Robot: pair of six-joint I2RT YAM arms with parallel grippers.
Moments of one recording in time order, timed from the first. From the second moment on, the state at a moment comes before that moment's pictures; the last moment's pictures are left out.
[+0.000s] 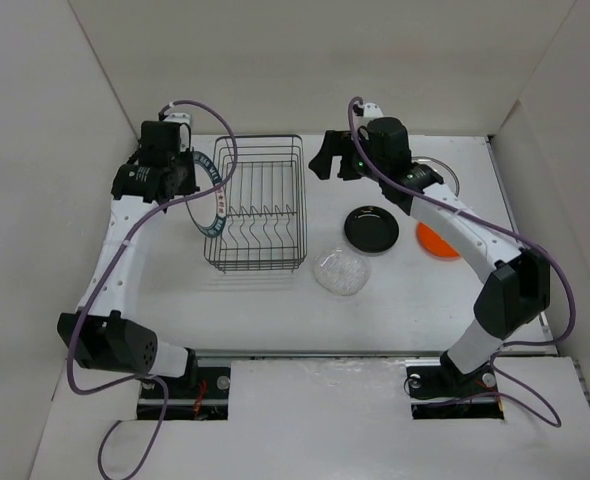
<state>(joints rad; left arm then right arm) -0.12 1.38 1.54 -0.86 -0.15 -0.07 0.51 1.65 1.52 -0.21 -0.12 0.38</state>
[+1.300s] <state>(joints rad) -0.19 1.50 1.34 -0.66 -0.12 -0.07 -0.26 1.61 1.16 -0.15 -0.02 0.49</state>
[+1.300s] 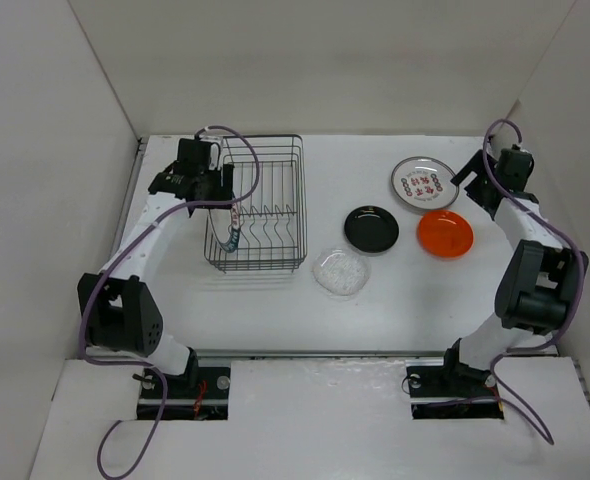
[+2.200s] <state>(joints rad) -0.19 1.39 1.58 -0.86 0.02 0.01 -0.35 2.20 1.67 -0.37 -0.27 0.38</state>
